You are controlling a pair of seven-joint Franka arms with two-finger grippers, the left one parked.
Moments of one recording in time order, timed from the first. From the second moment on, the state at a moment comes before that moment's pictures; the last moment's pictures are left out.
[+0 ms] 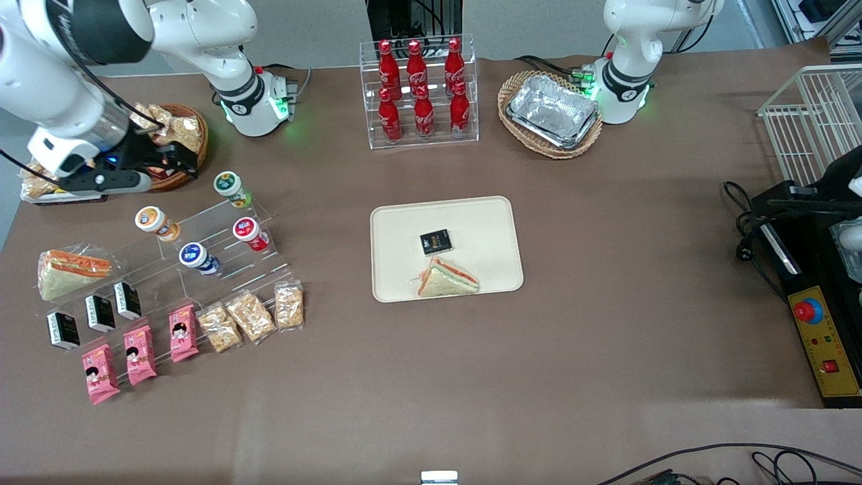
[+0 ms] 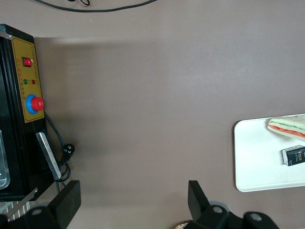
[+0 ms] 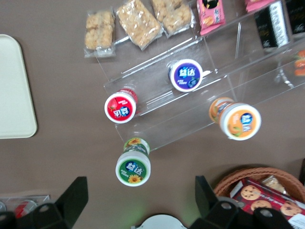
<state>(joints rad) 0.12 -0.35 -0.04 -2.19 0.00 1.73 0.08</state>
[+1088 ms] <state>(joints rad) 0.14 -0.44 -0.03 -2.55 0.00 2.04 0.15</state>
